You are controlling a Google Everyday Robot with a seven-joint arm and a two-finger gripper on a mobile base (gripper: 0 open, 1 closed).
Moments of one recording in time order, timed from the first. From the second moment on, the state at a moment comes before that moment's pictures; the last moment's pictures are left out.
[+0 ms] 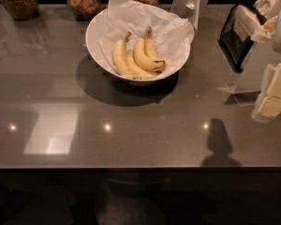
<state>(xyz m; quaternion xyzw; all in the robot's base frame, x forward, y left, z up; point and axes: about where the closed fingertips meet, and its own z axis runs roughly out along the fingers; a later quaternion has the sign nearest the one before) 0.438 -0.216 0.977 -0.60 0.78 -0.04 0.16</state>
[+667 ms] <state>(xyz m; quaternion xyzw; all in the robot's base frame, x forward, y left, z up) 0.460 -0.195 0.983 -0.60 0.77 -0.02 0.21</state>
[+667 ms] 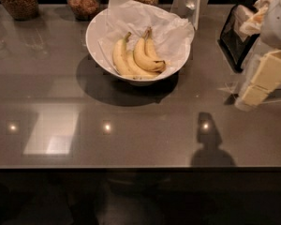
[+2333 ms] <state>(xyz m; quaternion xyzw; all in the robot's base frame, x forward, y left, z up) 0.566 -0.092 0.984 -0.54 0.76 0.06 0.36</state>
